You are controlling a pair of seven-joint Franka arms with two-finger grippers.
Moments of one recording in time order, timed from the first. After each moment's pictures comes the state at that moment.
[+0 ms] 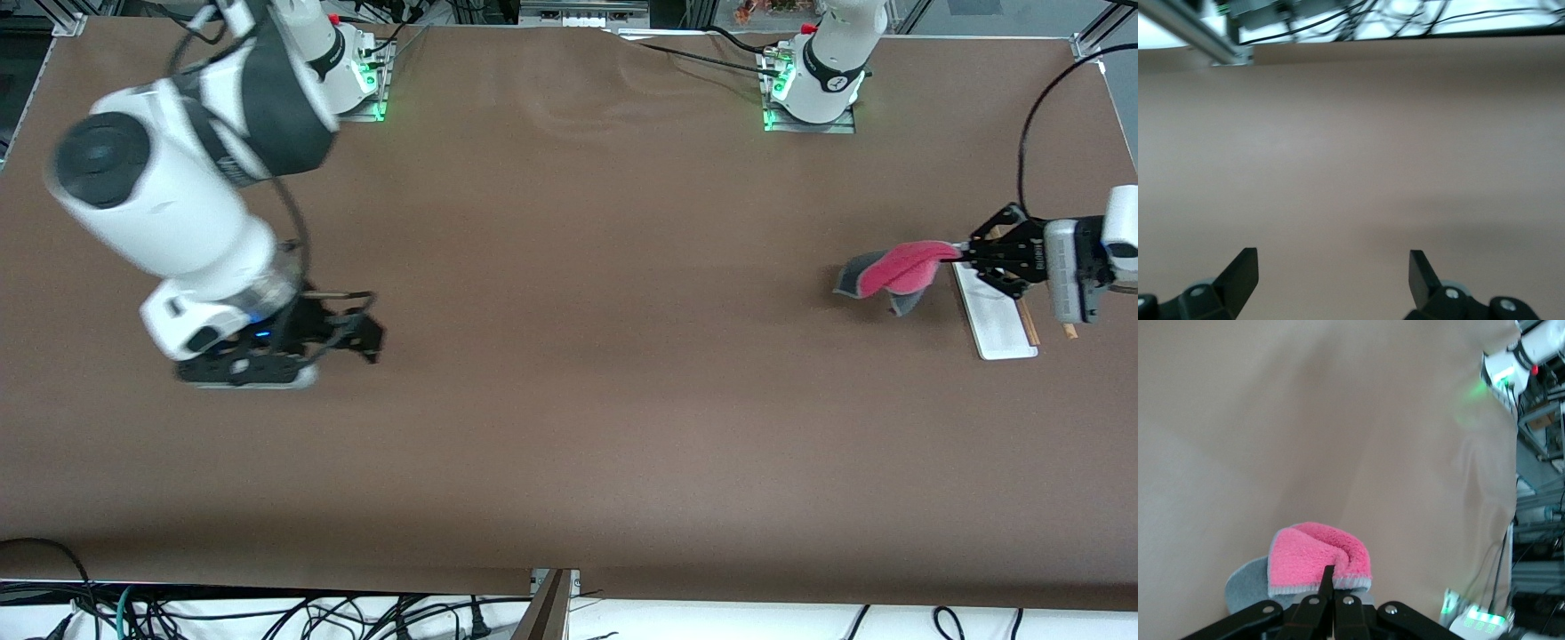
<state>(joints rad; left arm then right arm) 0.59 0.30 -0.26 -1.66 -0.39 1.45 1.45 0.24 0.48 0.05 -1.16 -0.01 1.81 0.31</state>
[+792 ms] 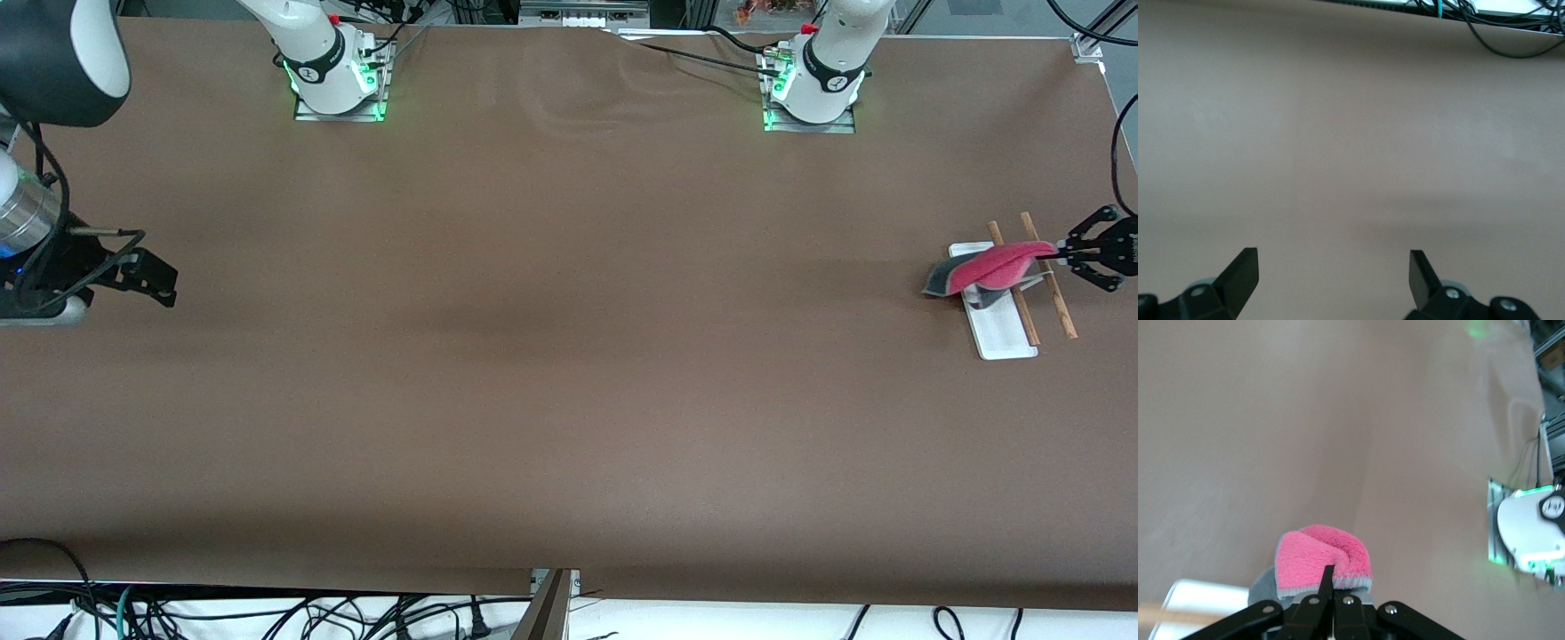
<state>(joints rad) 0.86 0.48 -0.26 -1.53 -0.20 1.47 1.86 0.00 0.15 0.07 -1.55 -0.14 1.78 0.03</state>
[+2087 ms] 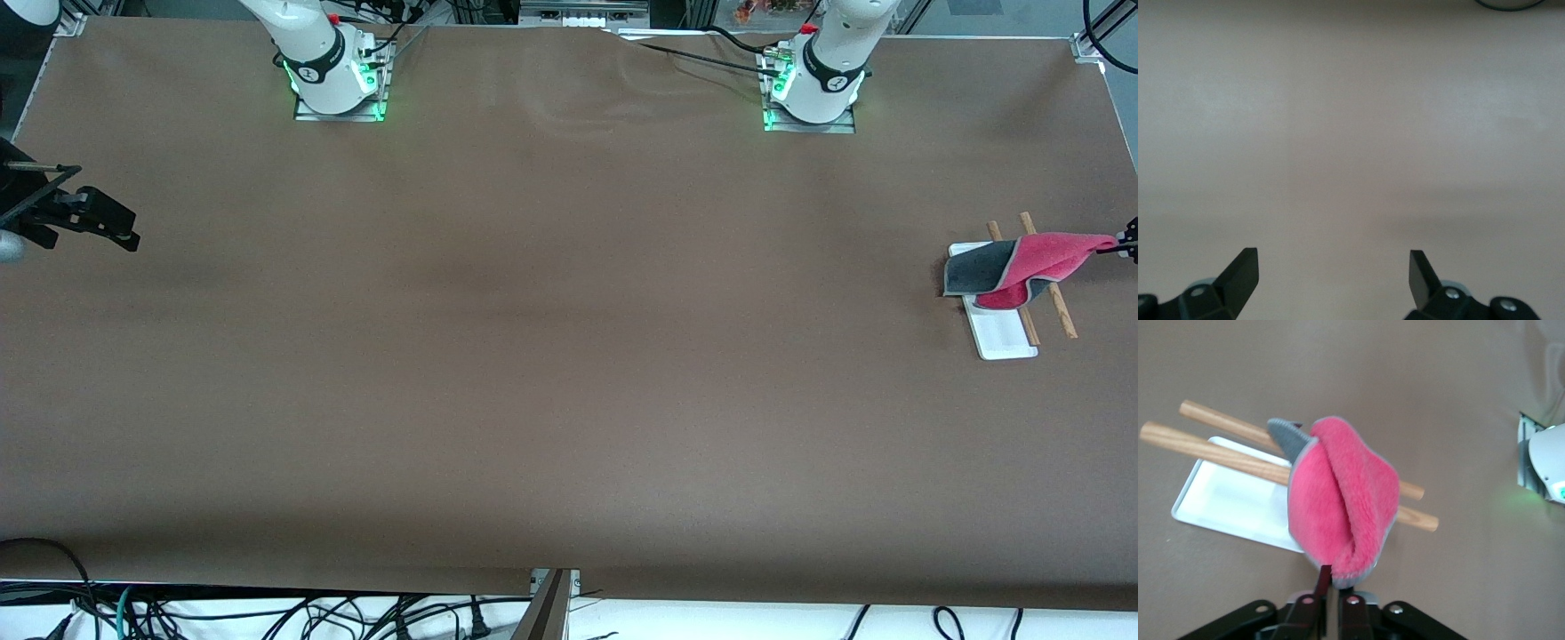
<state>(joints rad) 0.96 0.67 -0.17 -1.36 -0.13 1.52 2.01 -0.10 0.04 0.08 -1.60 -0.06 1.68 -0.02</state>
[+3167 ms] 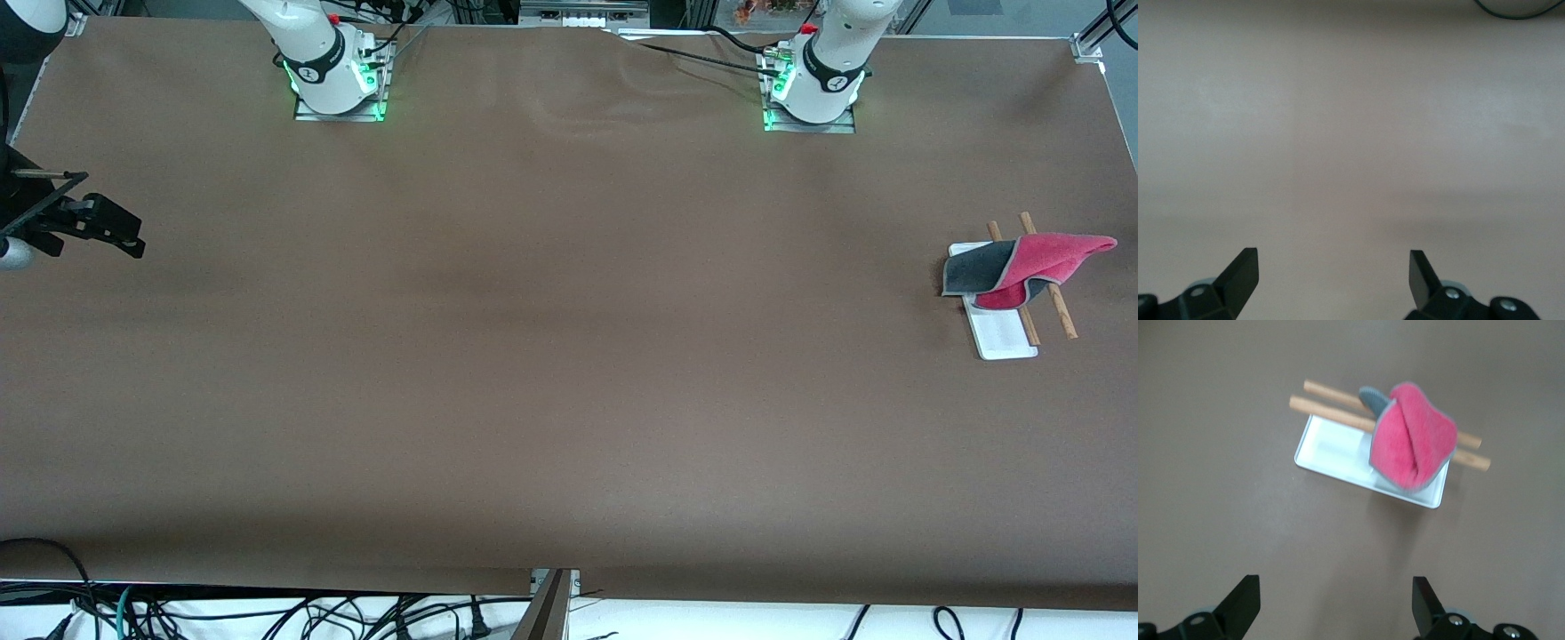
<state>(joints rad) 0.99 0.66 -0.18 -1.15 -0.13 1.56 2.01 -0.09 0.06 0.09 -1.59 -0.06 1.70 -0.02</state>
